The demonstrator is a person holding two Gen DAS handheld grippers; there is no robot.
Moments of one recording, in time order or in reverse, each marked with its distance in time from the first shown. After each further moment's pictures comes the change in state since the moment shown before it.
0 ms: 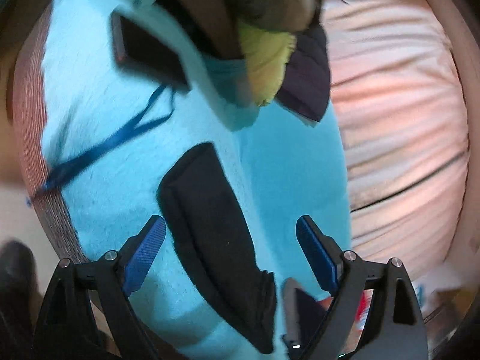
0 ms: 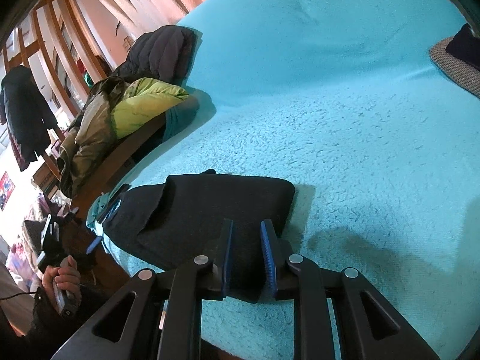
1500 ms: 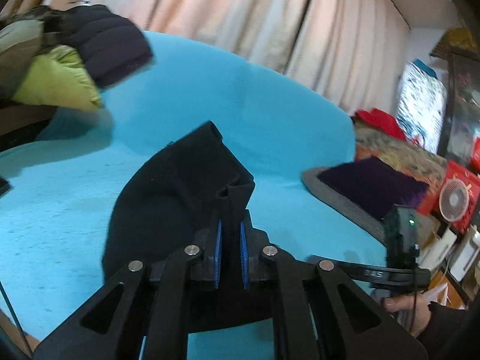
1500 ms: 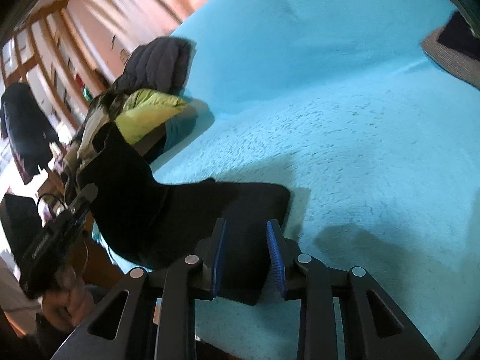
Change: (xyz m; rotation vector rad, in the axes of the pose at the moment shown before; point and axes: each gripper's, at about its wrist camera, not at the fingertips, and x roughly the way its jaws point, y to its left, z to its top) left arm 0.063 -0.179 -0.179 1.053 0.178 -0.058; right arm -0.005 -0.011 -0.001 0.079 -0.044 0.023
